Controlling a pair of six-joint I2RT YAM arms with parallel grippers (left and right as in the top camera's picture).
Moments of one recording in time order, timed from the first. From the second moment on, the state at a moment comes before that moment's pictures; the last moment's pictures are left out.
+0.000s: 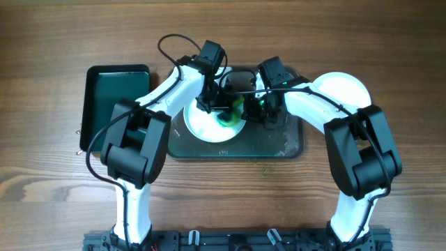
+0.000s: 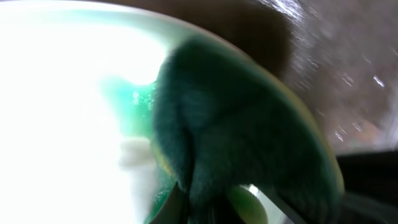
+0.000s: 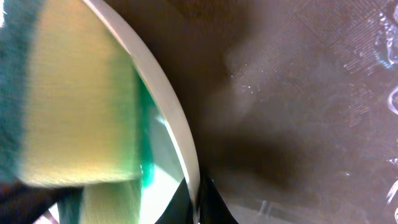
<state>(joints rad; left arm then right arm) -0.43 2.14 1.53 -0.79 0.37 -0.29 0.39 2.01 1.22 -0.51 -0.44 0.50</state>
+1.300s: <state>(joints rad) -0.24 2.09 1.79 -1.21 0.04 -0.43 0.92 1.54 1.18 -0.87 1.31 0.36</state>
